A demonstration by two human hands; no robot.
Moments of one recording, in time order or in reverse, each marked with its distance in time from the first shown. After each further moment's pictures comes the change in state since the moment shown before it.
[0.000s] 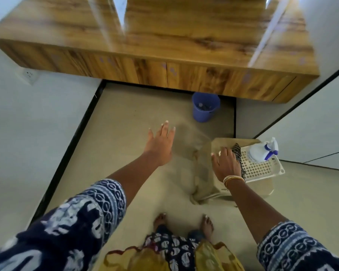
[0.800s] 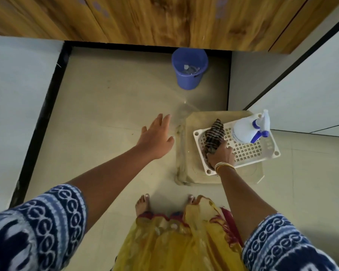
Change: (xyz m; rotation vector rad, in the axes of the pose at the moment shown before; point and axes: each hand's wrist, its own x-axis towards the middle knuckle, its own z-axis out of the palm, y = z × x) left_hand 0.118 0.147 0.083 -0.388 -0.183 -0.097; right_hand 0.090 0.172 0.108 0.095 -0.332 0.483
